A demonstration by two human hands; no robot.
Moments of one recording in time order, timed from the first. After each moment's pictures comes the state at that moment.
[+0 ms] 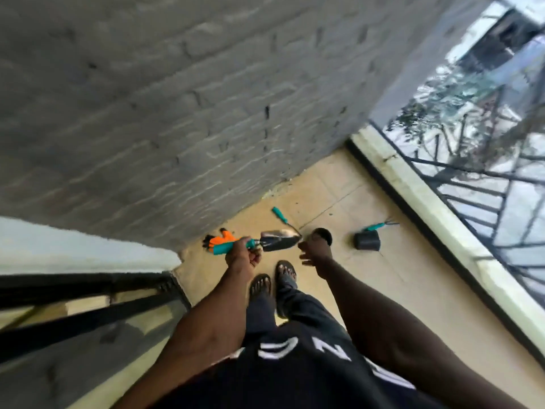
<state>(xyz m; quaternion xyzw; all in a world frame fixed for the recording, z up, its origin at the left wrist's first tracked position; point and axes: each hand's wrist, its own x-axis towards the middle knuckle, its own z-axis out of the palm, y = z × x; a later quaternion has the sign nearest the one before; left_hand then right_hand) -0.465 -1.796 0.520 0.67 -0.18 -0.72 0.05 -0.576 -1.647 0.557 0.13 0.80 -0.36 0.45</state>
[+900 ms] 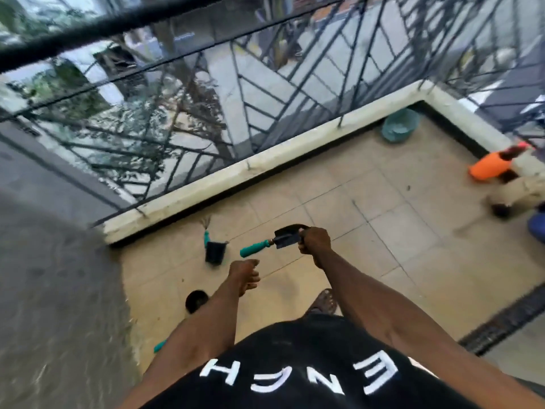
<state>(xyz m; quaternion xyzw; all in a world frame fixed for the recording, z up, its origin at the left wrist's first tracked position) -0.556 -1.328 0.570 0.16 -0.76 -0.40 -0.49 -0.464 -1.149 0.590 0.59 0.52 -0.61 -0.02</state>
